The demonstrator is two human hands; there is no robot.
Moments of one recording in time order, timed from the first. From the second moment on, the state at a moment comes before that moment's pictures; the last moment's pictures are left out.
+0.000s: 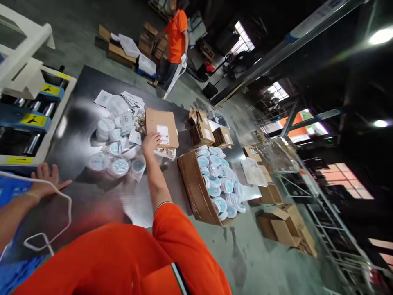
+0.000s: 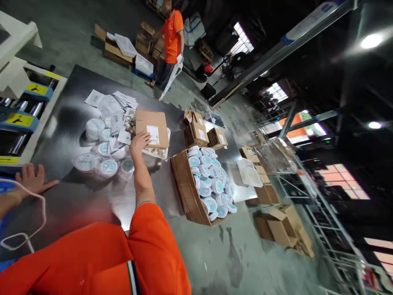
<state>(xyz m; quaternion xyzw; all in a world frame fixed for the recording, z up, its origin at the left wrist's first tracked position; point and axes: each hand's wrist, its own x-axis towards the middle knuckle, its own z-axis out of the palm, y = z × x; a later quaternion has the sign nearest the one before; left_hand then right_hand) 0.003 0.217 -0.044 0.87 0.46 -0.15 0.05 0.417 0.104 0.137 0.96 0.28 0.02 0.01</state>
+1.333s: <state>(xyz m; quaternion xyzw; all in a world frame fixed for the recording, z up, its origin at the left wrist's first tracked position) 0.050 0.084 0.081 0.92 0.31 0.05 0.22 0.179 -0.117 0.100 0.49 0.83 -0.24 0.12</state>
